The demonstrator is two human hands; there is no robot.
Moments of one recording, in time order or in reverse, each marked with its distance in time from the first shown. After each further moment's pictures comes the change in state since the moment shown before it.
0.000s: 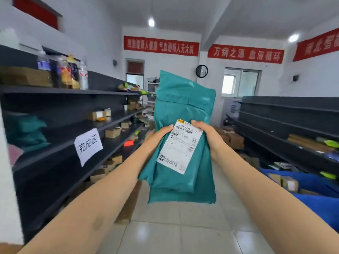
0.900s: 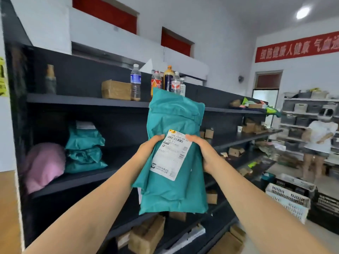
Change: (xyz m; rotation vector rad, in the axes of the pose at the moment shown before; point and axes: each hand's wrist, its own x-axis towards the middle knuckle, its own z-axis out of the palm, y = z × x) left_hand 0.343 -0.045 -0.358 0.205 0.829 0.039; right_hand 0.560 0.152 0.196 0.131 -0.831 0.229
